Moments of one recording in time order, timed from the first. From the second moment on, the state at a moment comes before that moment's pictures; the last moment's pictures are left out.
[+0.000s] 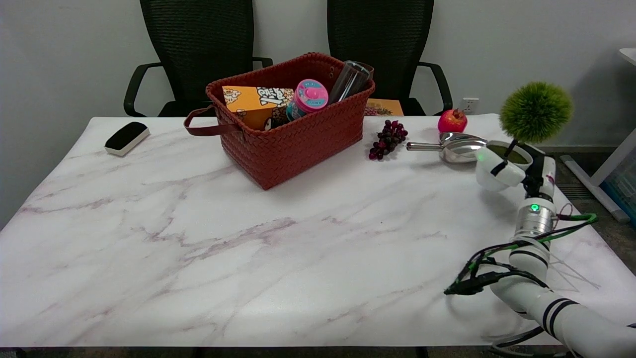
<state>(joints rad) 0.13 -1.04 -1.88 0.79 1.51 1.04 0.72</state>
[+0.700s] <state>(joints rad) 0.13 -1.04 -1.84 1.12 1.24 1.00 0.54</state>
